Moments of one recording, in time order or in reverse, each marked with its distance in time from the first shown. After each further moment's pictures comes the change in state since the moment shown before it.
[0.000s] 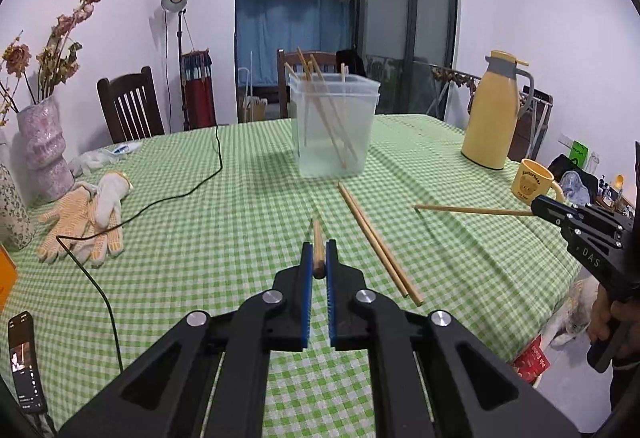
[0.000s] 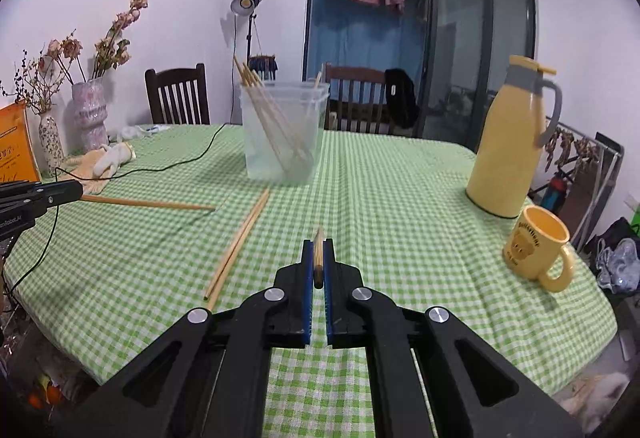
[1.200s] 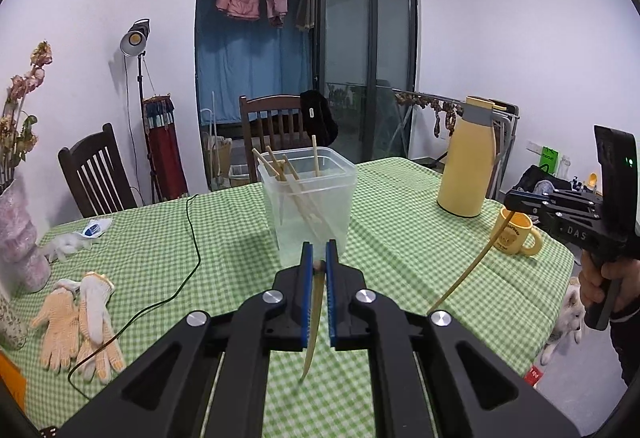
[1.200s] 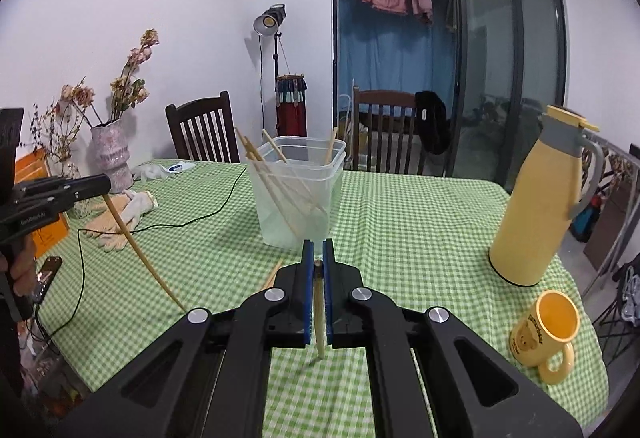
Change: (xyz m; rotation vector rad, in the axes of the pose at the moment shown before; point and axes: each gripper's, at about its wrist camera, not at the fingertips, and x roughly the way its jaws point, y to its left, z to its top) left arm 0.017 0.015 0.131 0.093 -0.092 -0.127; right arm 0.025 -0.043 0.107 0.016 -0.013 0.163
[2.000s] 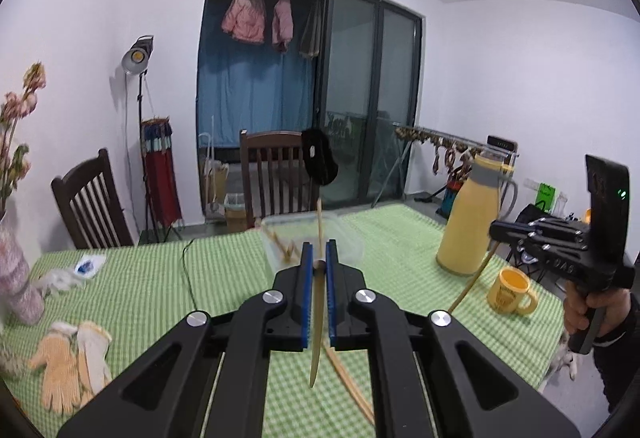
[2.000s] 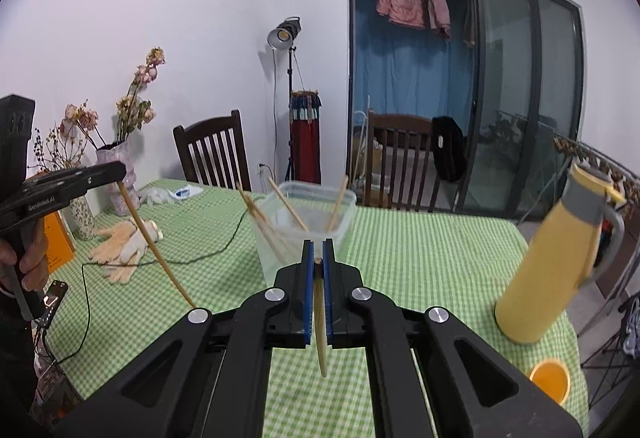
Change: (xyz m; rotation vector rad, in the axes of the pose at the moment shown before) left arm 0.015 0.025 0.088 -0.048 -0.110 -0.032; right arm 0.024 -0.005 0.080 -0.046 -0.050 0.055
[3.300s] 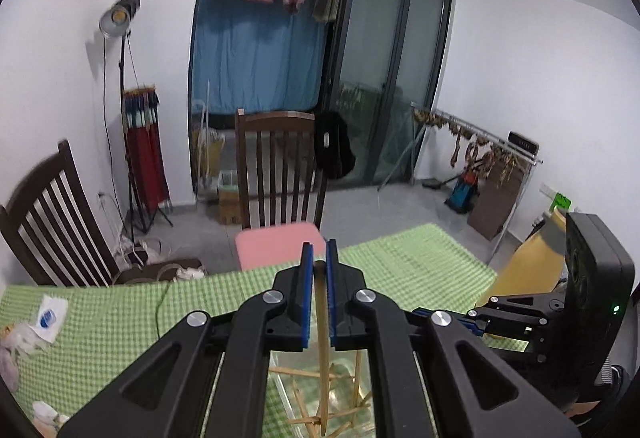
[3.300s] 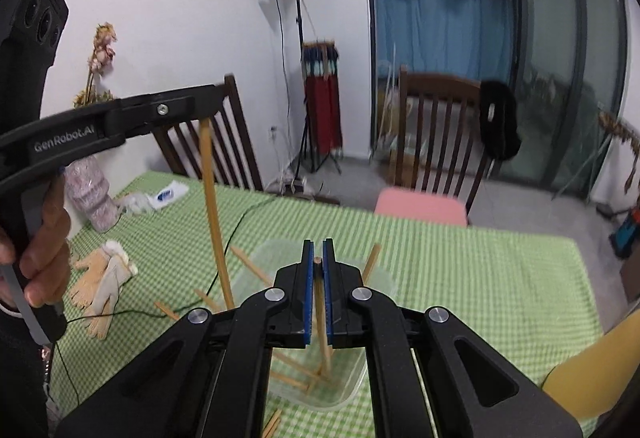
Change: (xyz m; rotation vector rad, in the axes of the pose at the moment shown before) left arm 0.271 0.073 0.141 -0.079 0.176 -0.010; right arm 0.237 -0.019 0.096 0.037 0.244 0.100
